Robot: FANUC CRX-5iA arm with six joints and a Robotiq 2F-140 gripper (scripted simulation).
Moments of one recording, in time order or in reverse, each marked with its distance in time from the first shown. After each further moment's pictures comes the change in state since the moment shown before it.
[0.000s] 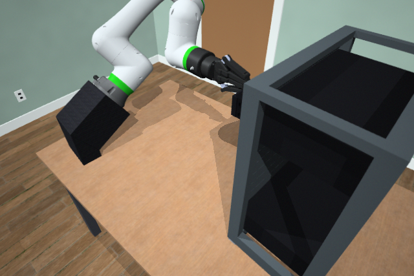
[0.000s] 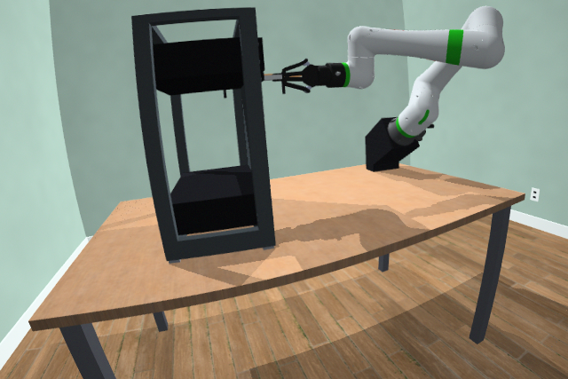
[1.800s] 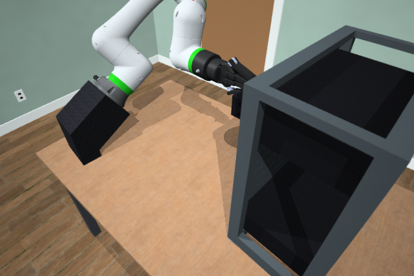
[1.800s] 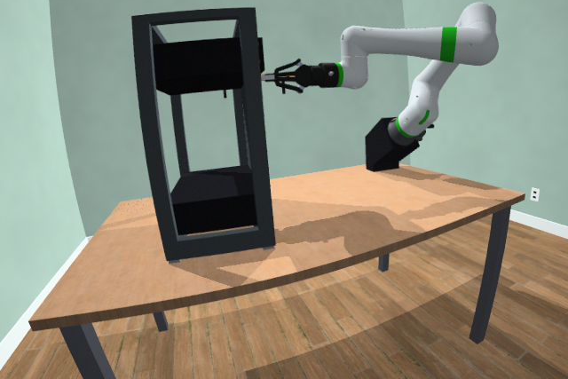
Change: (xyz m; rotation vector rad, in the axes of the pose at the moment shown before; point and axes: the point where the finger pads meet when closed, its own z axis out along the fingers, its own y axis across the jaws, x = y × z) arm 0.000 -0.001 0.027 0.001 0.000 0.000
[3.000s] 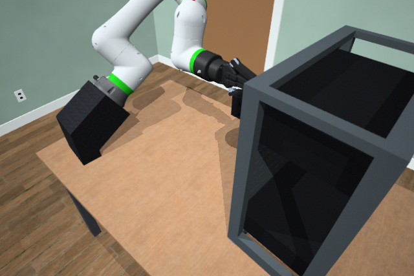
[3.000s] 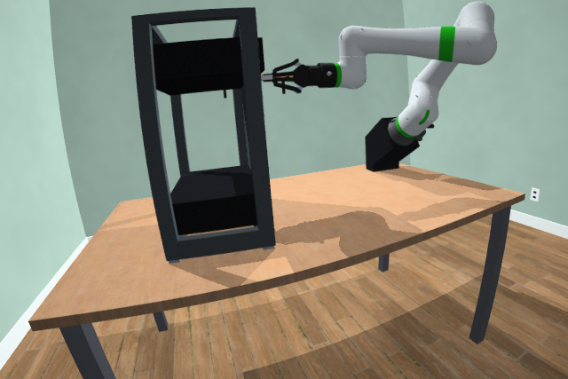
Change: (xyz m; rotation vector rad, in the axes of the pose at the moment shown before) arm 0.000 0.000 0.007 0.000 0.000 0.000
